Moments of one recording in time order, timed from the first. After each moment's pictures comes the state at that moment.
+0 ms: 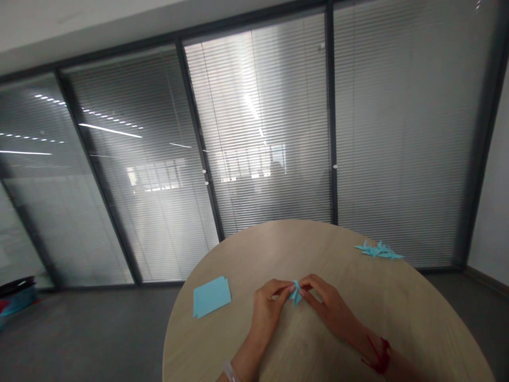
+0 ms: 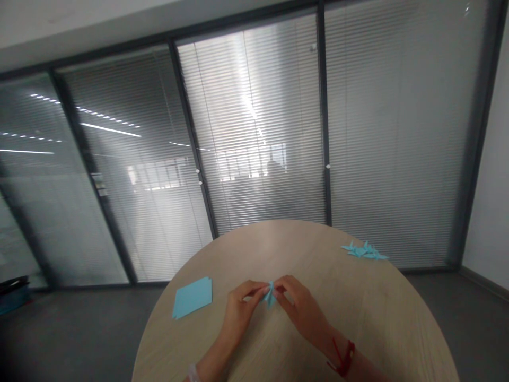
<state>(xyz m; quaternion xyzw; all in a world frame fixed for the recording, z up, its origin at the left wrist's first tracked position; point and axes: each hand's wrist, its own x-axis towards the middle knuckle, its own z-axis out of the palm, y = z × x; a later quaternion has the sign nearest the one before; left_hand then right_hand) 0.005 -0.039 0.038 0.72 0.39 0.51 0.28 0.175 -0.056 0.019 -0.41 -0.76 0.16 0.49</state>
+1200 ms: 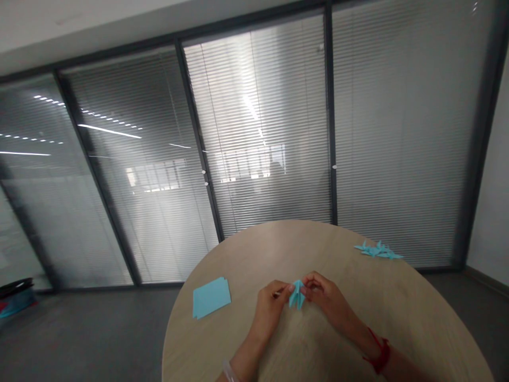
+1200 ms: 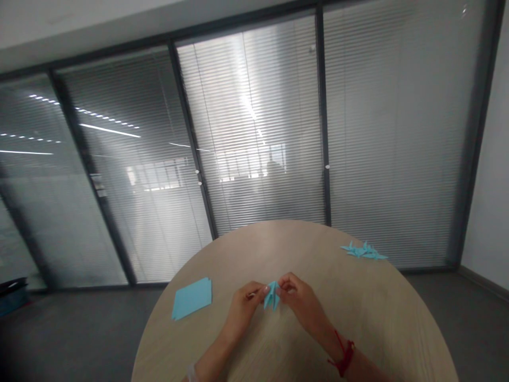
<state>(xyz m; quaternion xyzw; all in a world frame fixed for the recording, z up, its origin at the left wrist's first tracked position) 0.007 -0.028 0.029 0.71 0.41 0.46 0.34 0.178 -0.045 0.018 -0.43 -0.63 0.36 0.54</state>
